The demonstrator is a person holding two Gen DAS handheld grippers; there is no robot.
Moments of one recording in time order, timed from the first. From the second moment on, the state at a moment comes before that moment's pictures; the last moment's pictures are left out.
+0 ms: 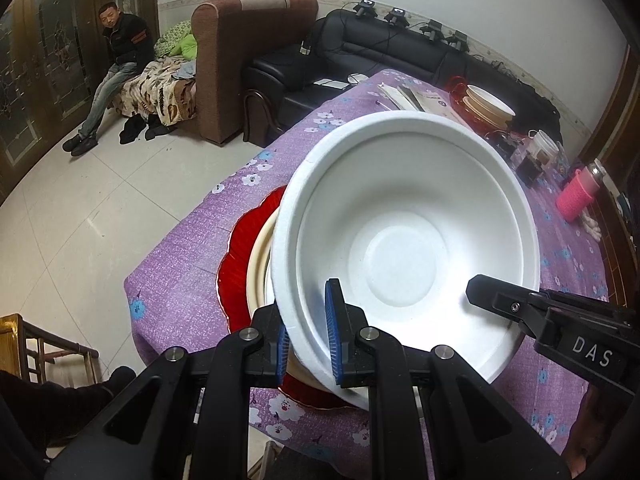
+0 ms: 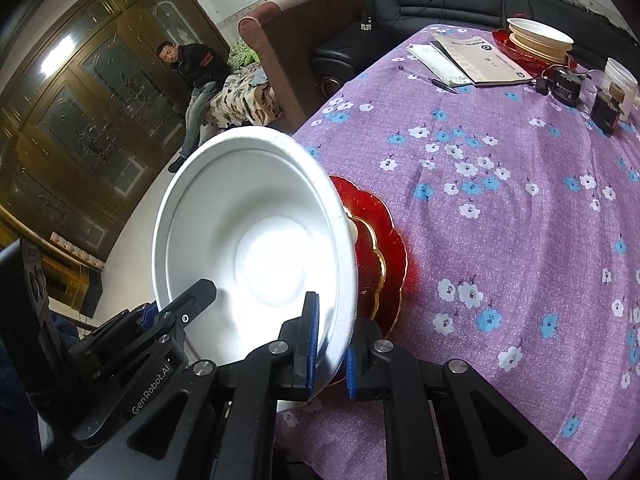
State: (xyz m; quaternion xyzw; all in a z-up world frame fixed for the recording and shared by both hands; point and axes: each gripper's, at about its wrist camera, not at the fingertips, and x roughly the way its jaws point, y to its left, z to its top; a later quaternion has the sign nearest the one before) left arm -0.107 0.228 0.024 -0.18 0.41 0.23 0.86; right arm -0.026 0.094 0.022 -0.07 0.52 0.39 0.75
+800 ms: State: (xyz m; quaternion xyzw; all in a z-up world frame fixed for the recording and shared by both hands) left arm -0.104 0.230 0.018 -0.18 0.42 0.23 0.86; right arm -0.033 0.098 0.022 -0.09 0.51 0.38 0.76
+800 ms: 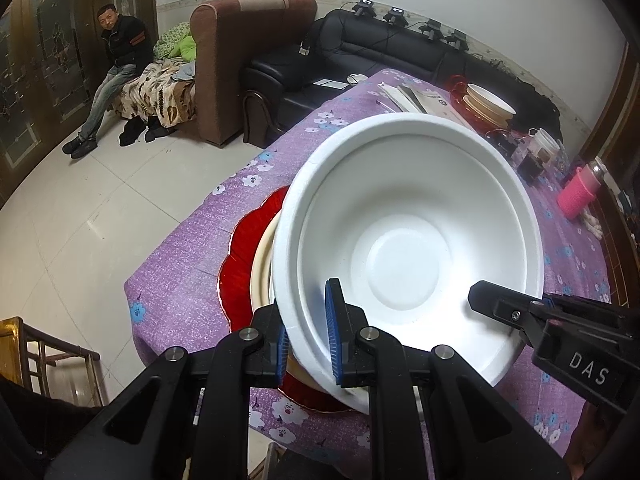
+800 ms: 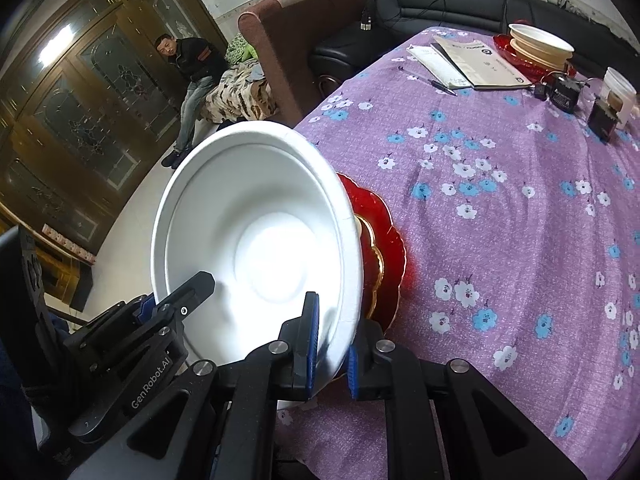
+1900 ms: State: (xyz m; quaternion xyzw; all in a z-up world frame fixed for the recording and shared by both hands) left arm -0.095 0.225 0.019 -0.15 0.44 0.23 0.86; right arm -0.021 0.109 0.021 -0.12 0.52 0.39 0.75
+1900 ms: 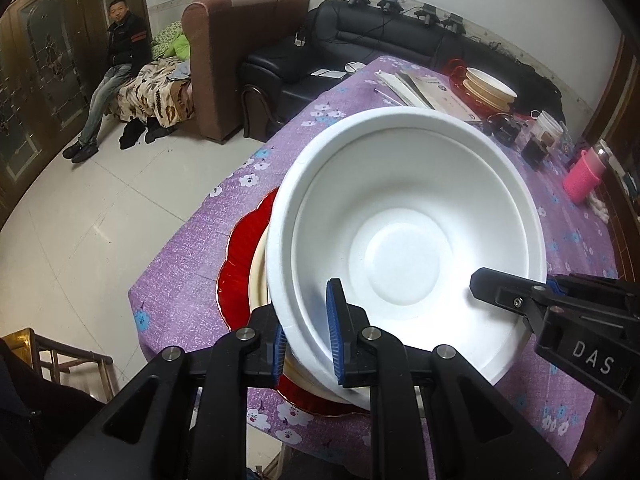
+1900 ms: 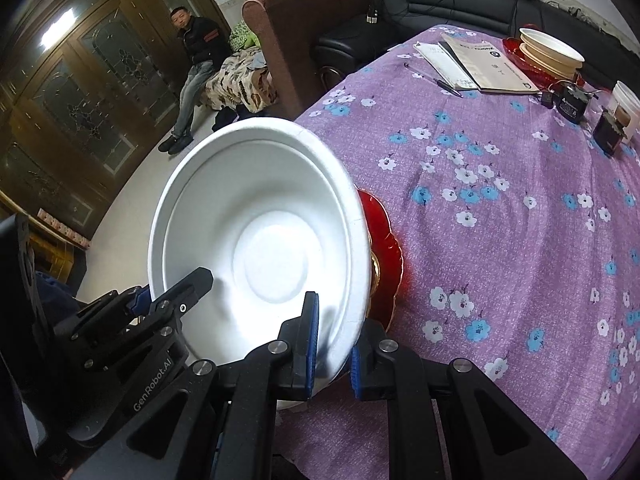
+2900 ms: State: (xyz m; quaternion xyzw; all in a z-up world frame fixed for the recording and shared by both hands) left arm -0.093 0.231 0.025 -0.15 0.44 0.23 0.85; right arm -0.015 0.114 0.023 -0.12 0.54 0.39 0.74
